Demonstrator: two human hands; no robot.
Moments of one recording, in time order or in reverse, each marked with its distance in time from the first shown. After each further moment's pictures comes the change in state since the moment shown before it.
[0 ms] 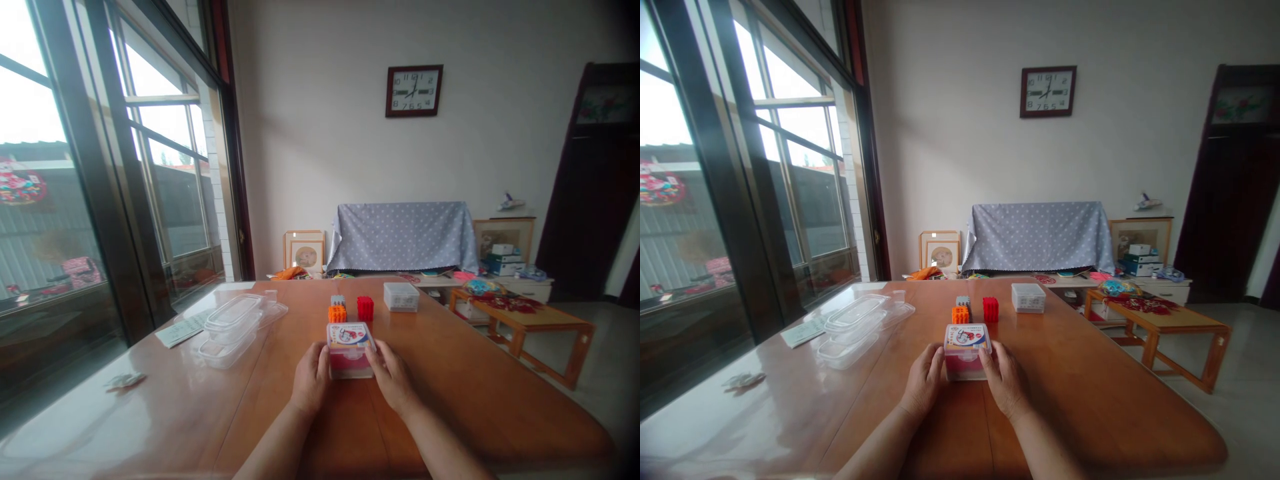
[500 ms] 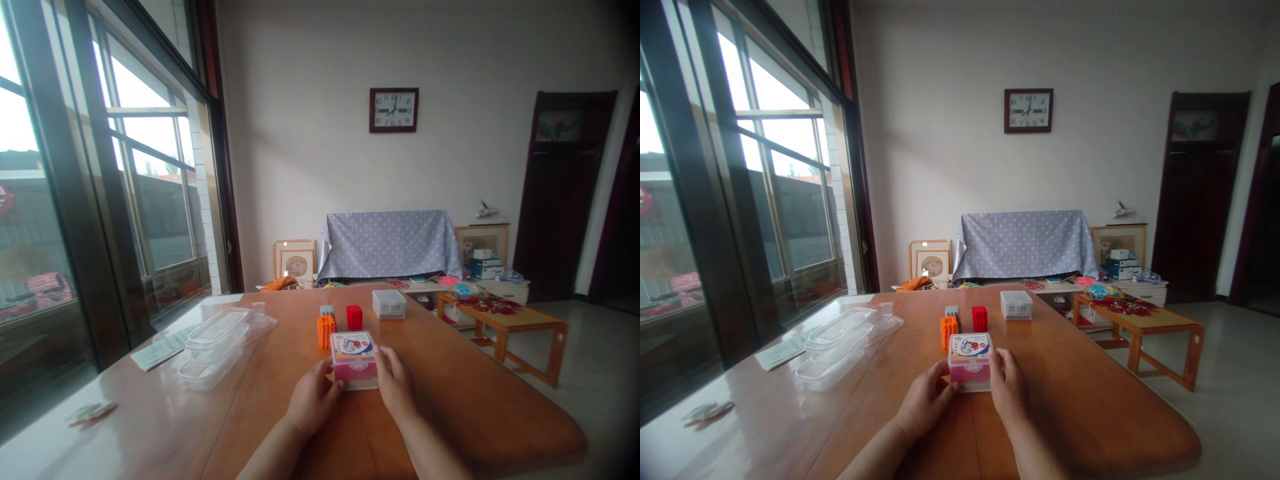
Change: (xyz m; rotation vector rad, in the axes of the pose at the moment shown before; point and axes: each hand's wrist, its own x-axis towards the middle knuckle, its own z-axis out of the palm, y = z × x) left_hand 0.002 0.000 0.015 0.086 -0.288 0.067; right_hand 0.007 0.014 -0.011 0.036 0.305 0.115
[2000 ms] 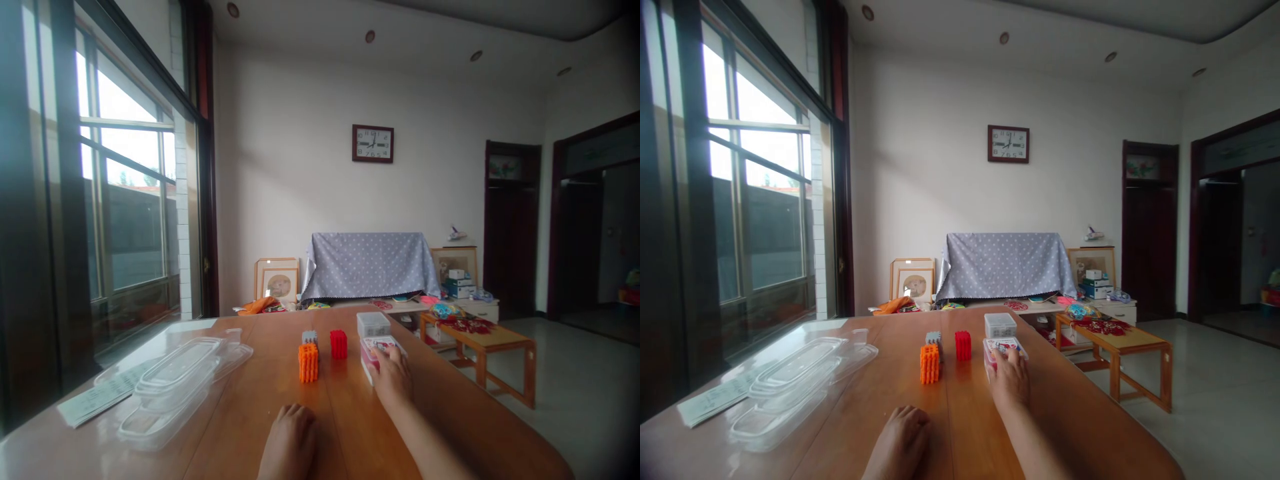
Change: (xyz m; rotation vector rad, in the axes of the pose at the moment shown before) left_hand 0.006 -0.005 0.002 0.273 0.009 -0.045; right_hand 0.087 0.030 -0.018 -0.863 0.096 -0.204
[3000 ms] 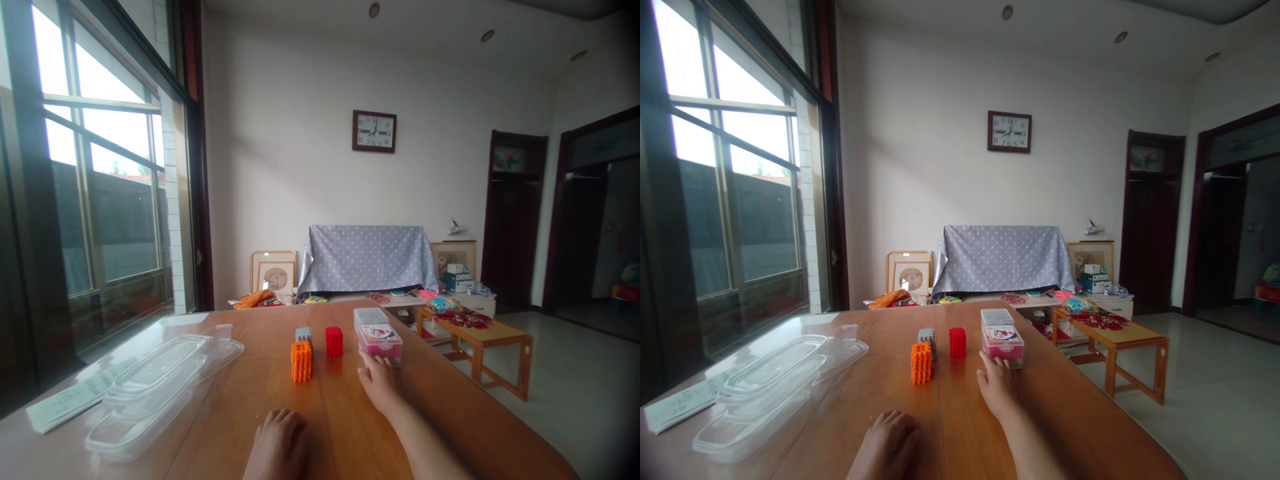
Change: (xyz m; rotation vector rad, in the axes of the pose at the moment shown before) left_hand 0.009 -0.001 0.001 0.048 -0.091 -0.075; right_hand 0.008 0.019 0.046 0.124 -0.188 -0.149
